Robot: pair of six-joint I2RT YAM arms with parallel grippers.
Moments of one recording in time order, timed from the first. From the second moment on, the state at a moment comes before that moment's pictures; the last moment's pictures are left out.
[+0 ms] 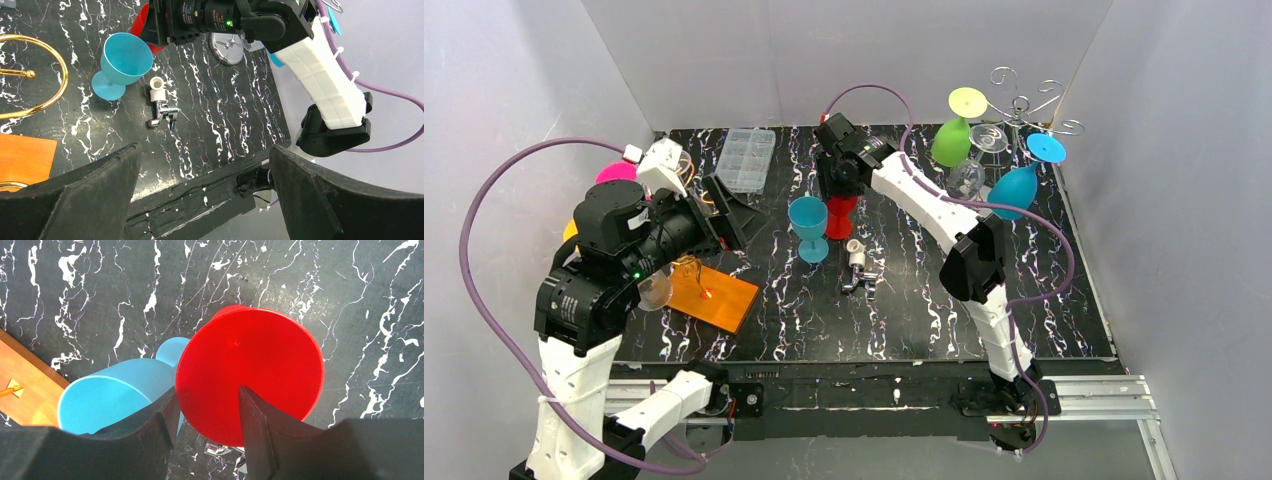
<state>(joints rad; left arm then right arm) -0.36 0.92 1.66 -1.11 0.22 -0.58 0.78 2.25 2.34 -1.03 0.11 0.44</state>
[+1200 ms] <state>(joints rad) -0.36 1.09 2.00 -1.24 -0.16 -0.52 0.78 1.98 2.30 -0.99 0.07 0.45</state>
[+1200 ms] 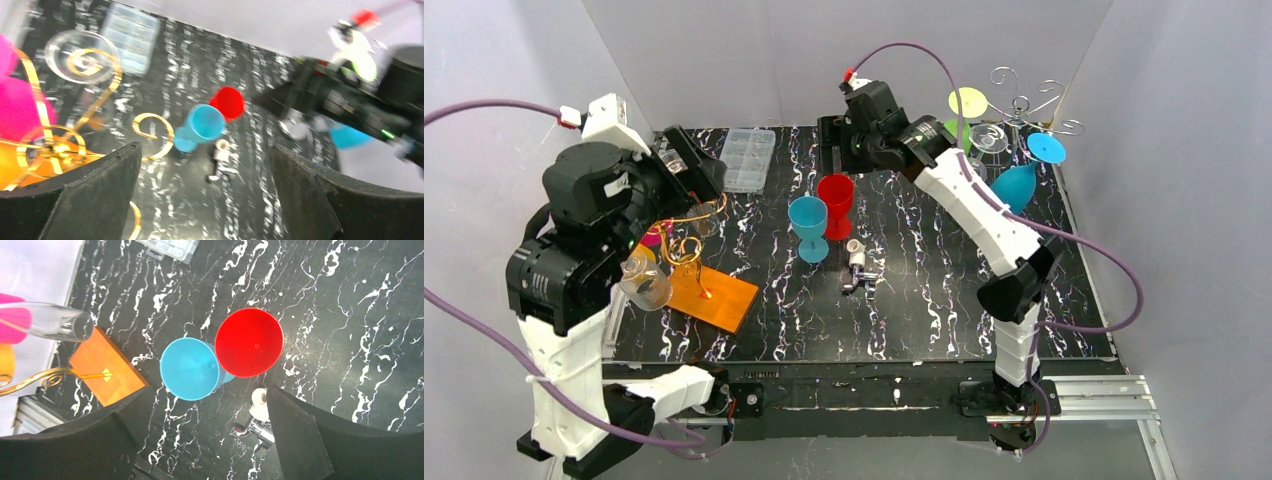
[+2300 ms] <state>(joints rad) -0.07 1.62 2.33 -1.43 -0.39 -0.31 0.78 1.75 2.05 -0.88 0.01 0.44</state>
